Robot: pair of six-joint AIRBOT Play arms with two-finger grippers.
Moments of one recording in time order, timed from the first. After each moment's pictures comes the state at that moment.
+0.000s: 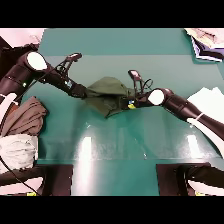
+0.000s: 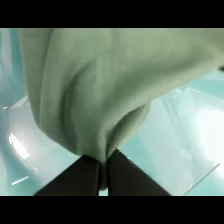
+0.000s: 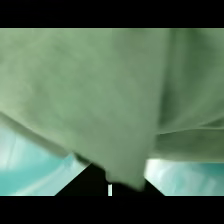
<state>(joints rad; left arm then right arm) -0.25 -1.39 1.38 1.07 -1.30 -1.30 0.55 -1.35 1.04 -1.02 0.66 1.61</state>
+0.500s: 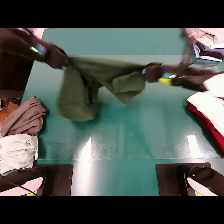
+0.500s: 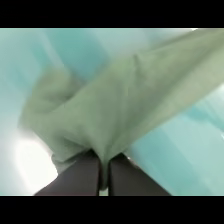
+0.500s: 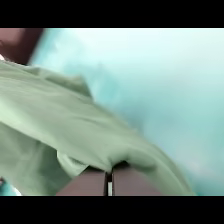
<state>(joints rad) -0.25 -1.26 1.86 1.20 -1.45 -1.26 0.36 -0.94 1.17 -1.02 0.75 1.56</state>
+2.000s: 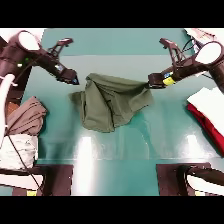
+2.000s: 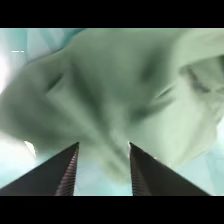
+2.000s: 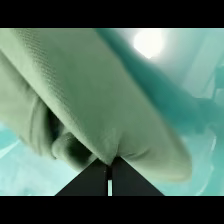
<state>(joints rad) -0.12 -1.53 1.67 1.17 -1.46 -1.30 0.19 -1.32 1.45 -1.13 1.34 1.54</state>
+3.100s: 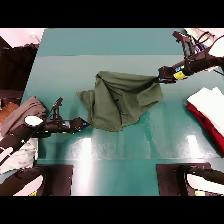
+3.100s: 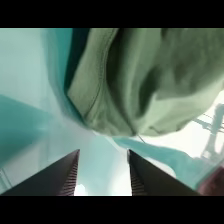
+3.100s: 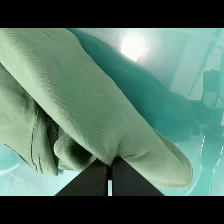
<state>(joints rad) -0.17 -1.02 0.40 0.44 -0.80 -1.16 0.12 -1.32 1.49 -1.15 1.36 1.52</state>
